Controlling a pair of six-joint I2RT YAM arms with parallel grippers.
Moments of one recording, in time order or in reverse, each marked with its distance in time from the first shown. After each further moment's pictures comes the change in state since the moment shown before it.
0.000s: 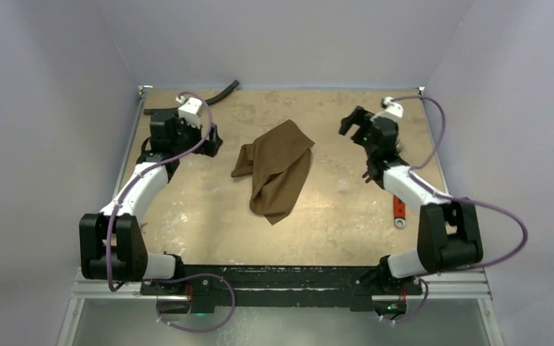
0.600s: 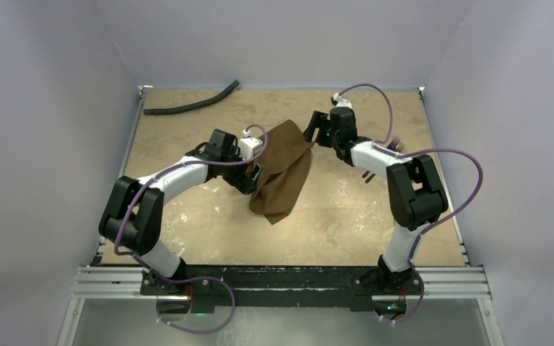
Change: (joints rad) left arm -0.376 0.230 0.056 -0.402 -0.018 0.105; right arm 0.211 0.446 0.390 -0.274 -0.157 0.008
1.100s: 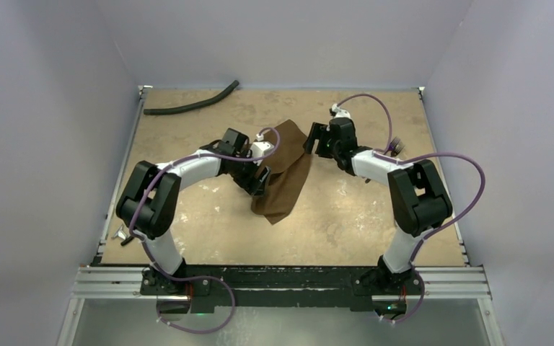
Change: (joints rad) left arm -0.048 0.171 0.093 -0.040 0.106 0.031; right arm 0.025 -0.053 -0.125 0.014 -0.007 -0.006
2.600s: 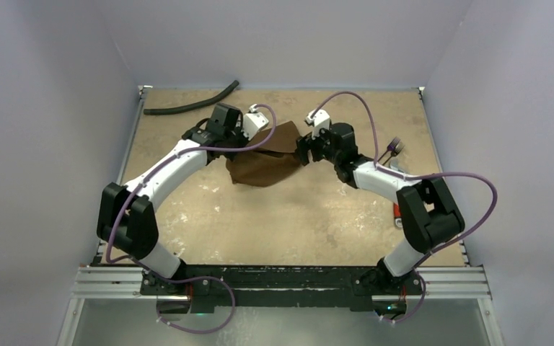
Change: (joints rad) left arm -0.008 -0.179 0.219 -0.160 -0.467 0.228; right arm 0.073 -0.153 -0.137 0.180 -0.140 -0.517
